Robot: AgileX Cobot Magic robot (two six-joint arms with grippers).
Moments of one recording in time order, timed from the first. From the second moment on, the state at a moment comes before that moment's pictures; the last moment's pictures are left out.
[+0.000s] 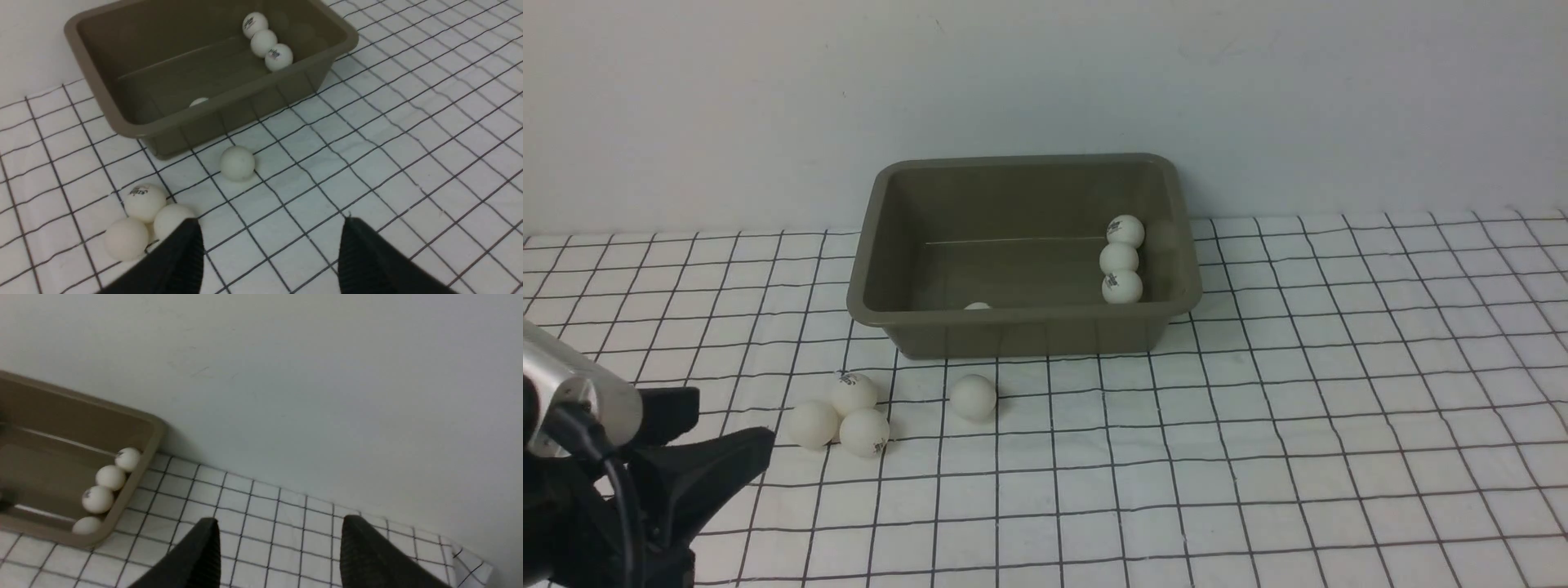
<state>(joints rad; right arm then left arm) 0.17 1.05 -1.41 -0.03 1.01 -0.19 0.05 0.65 -0.55 -0.87 0.73 0.93</state>
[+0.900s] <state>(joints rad) 0.17 1.02 -1.27 0.39 1.16 -0.49 0.05 1.19 -0.65 -1.06 0.57 1.11</state>
